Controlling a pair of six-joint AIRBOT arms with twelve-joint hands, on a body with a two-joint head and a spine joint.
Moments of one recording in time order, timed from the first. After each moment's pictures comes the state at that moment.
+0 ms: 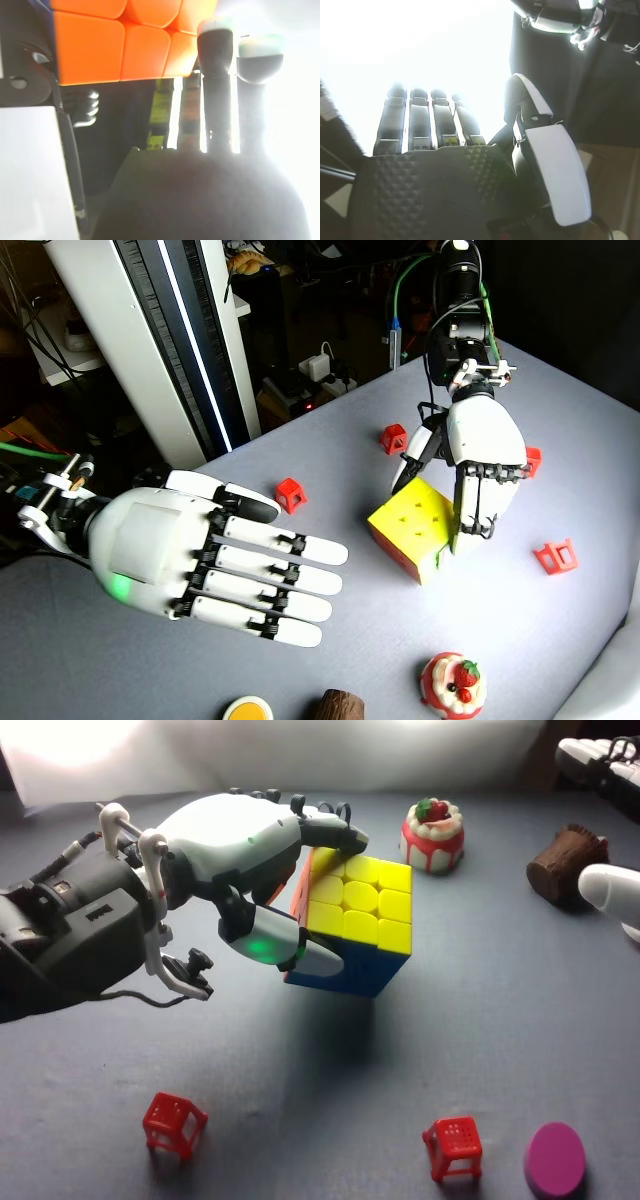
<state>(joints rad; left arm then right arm) 0.63 -1.21 1.29 0.01 -0.56 0.76 -1.04 -0.91 1.09 0.13 1.11 -0.62</state>
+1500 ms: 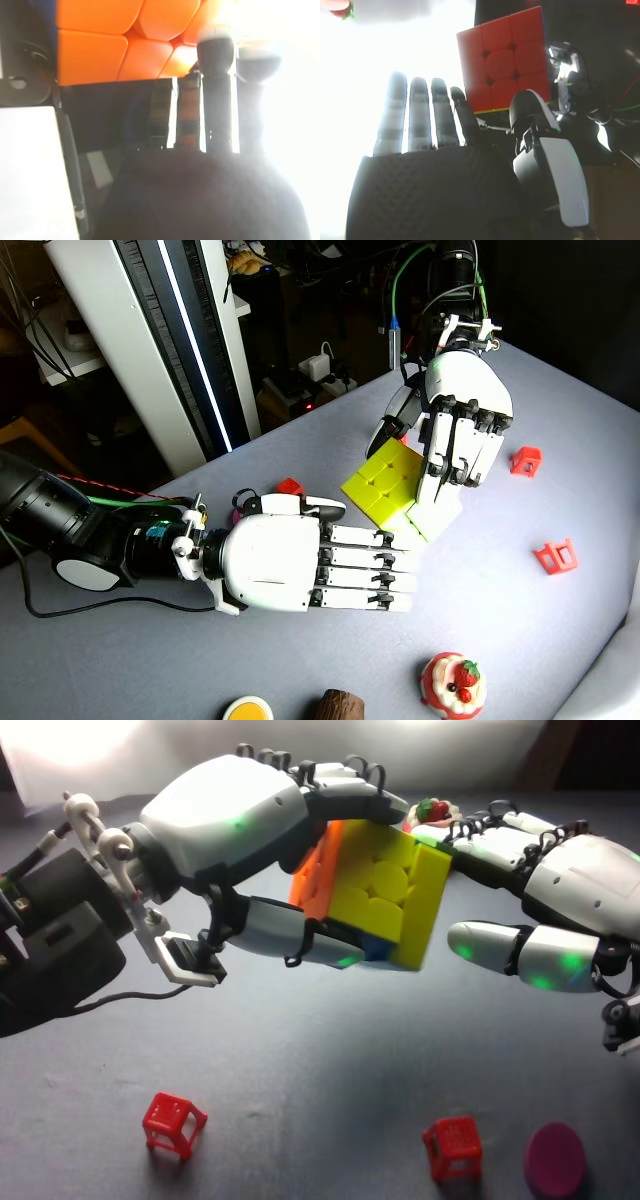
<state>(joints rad) 0.64 -1.14 1.21 0.15 -0.80 0.68 -0.93 -1.18 1.31 -0.12 0.98 -0.62</state>
